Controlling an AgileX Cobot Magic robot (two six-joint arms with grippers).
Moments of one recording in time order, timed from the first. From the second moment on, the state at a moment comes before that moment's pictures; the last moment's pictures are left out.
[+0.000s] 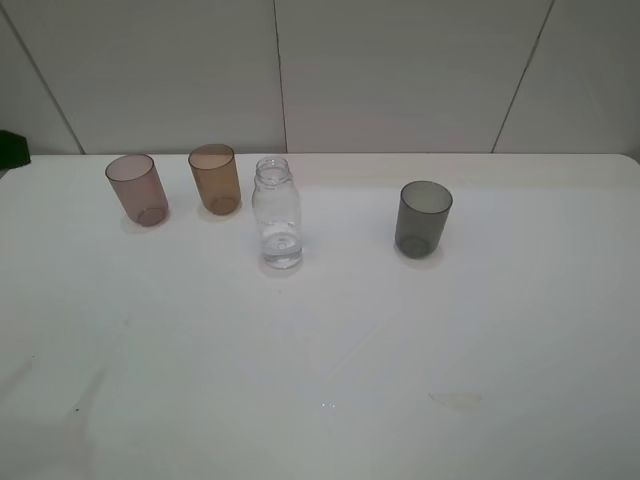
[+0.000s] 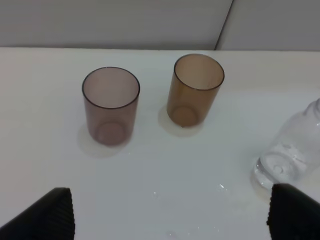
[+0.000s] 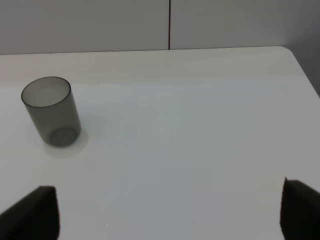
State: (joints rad) left arm -0.11 0.83 -0.55 -0.28 0.32 0.18; right arm -0.11 0.00 -0.52 0.00 1.06 -0.01
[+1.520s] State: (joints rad) left arm -0.68 2.01 -0.51 -0.23 -1.20 -0.01; right arm -0.11 0.00 -0.52 0.00 1.06 -0.01
